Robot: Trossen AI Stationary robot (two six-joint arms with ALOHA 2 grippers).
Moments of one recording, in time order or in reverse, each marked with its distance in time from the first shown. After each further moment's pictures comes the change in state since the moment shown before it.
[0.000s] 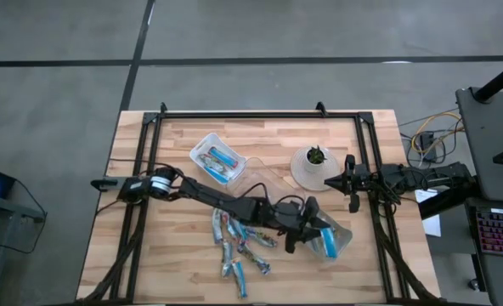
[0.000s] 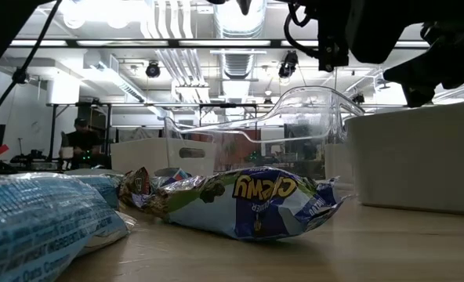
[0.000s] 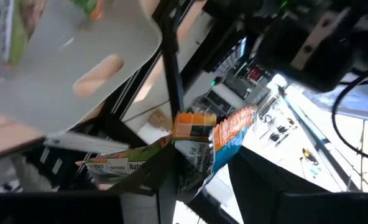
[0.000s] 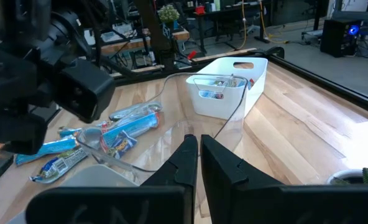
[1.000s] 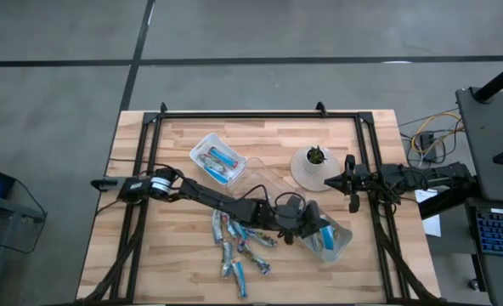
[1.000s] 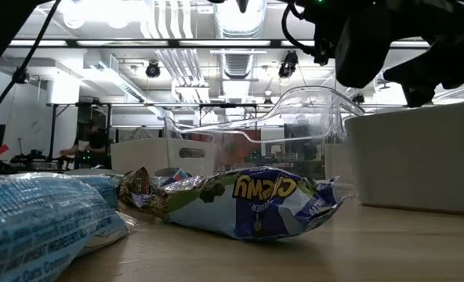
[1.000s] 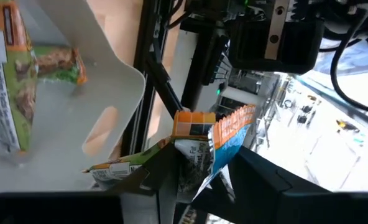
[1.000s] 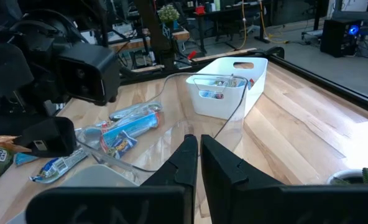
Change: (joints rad) left arm -0.013 0.005 0.001 -0.006 -0.099 0.354; right arm 0.000 0.000 0.000 0.000 0.000 0.000
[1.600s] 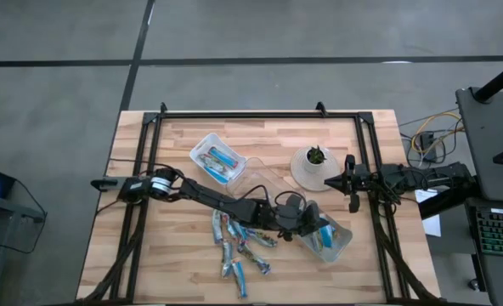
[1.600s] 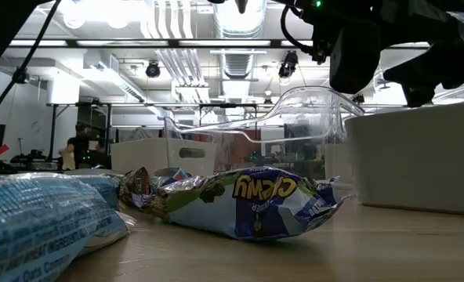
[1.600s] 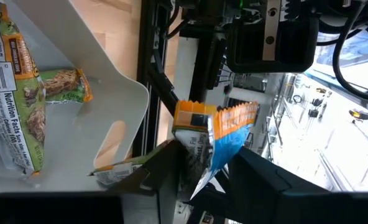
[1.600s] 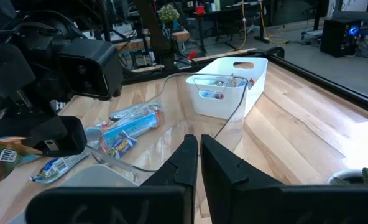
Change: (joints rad) left arm 0.000 0.001 0.000 -0.015 -0.023 0.102; right arm 0.000 0.000 0.000 0.000 0.000 0.000
